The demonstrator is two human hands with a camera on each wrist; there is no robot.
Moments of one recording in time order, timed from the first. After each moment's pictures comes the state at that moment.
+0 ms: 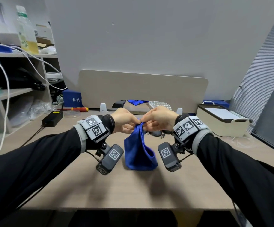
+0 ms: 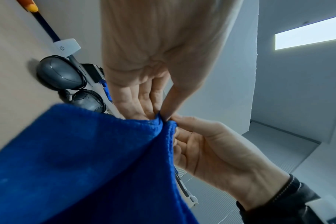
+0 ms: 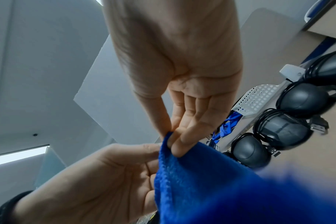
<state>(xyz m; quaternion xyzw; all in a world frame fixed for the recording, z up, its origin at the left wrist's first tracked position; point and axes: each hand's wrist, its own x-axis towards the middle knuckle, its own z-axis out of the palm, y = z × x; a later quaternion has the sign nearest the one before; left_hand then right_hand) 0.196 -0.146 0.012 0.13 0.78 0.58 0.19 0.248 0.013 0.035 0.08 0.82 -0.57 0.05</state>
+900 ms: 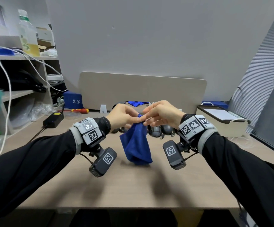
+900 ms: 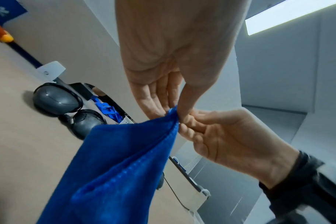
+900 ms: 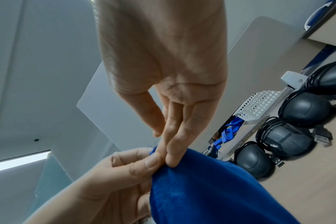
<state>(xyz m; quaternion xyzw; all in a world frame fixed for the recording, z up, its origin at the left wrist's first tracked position) 0.213 -0.158 0.020 0.24 0.81 0.53 0.03 0.261 0.020 0.050 0.01 0.81 -0.59 0.00</state>
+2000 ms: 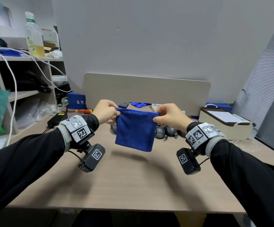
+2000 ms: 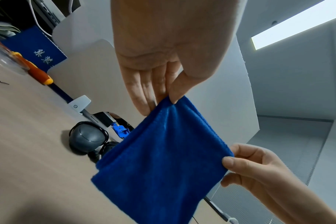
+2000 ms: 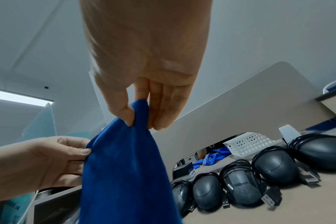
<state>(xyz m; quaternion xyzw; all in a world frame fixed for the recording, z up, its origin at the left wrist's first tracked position) 0.187 -0.203 0.031 0.10 0.82 0.56 -0.01 0.243 0.045 0.027 -0.06 0.91 -0.38 -0.15</state>
